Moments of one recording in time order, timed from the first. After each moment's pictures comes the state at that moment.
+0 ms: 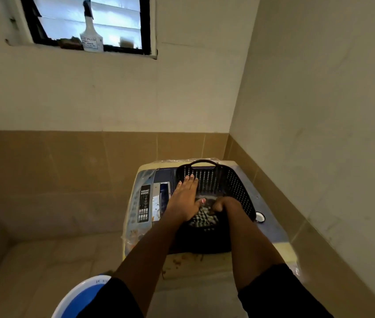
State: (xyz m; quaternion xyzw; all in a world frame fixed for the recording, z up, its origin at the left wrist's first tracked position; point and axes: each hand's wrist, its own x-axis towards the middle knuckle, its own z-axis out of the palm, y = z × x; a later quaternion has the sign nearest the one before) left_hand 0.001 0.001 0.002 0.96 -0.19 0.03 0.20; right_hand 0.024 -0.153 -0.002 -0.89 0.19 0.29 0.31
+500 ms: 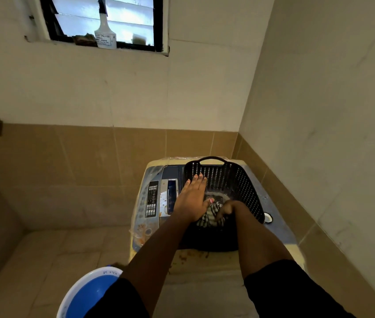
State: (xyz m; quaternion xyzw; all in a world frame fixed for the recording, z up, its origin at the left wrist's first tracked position) left_hand -0.008 0.000 -0.002 0.96 -0.19 0.05 0.20; right_hand 0.021 -0.150 0.000 -0.88 0.16 0.37 0.27
